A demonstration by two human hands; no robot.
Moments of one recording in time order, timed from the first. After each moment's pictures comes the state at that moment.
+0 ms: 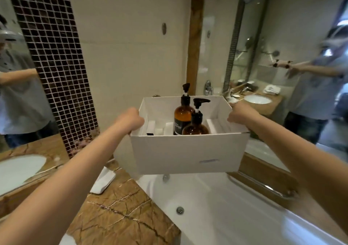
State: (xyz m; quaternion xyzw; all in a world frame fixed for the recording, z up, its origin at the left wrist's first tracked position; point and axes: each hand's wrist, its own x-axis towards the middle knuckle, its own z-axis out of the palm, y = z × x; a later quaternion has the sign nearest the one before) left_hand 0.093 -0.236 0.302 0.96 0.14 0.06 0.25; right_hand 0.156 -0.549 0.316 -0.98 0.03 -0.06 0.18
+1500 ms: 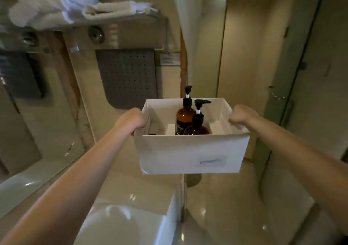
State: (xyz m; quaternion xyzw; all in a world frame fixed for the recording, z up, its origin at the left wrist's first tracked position) left_hand -0.250 -0.882 0.317 0.63 -0.76 -0.09 0.15; right_hand -0.552 -0.779 0.316 -0.49 0.85 -0.19 0.07
